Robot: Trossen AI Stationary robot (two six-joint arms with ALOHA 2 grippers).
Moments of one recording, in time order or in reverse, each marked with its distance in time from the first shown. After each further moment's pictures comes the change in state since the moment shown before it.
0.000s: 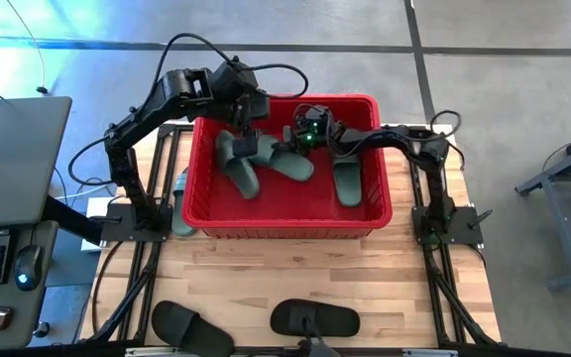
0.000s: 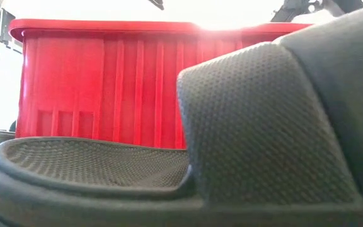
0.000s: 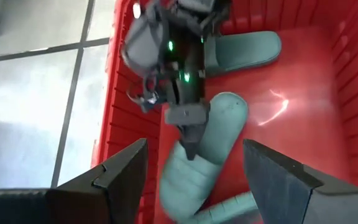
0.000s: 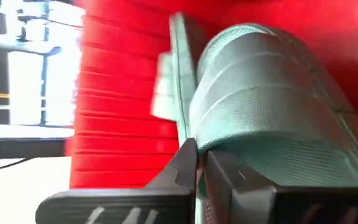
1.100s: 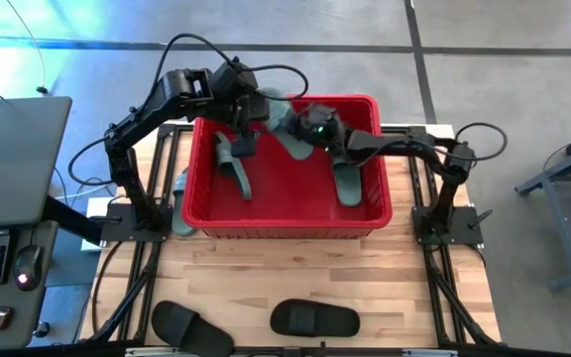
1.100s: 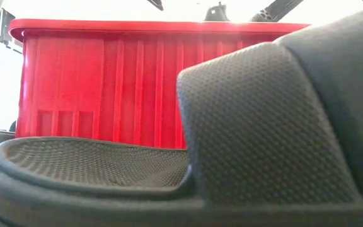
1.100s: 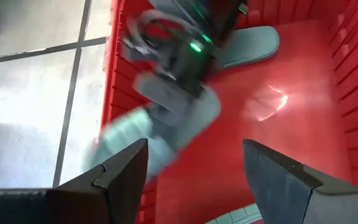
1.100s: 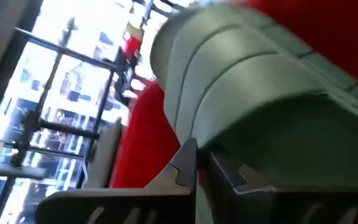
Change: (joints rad) left arm 0.000 0.000 0.000 -0.013 0.002 0.019; right arm 0.152 -0.206 0.002 -0.123 0.724 0.090
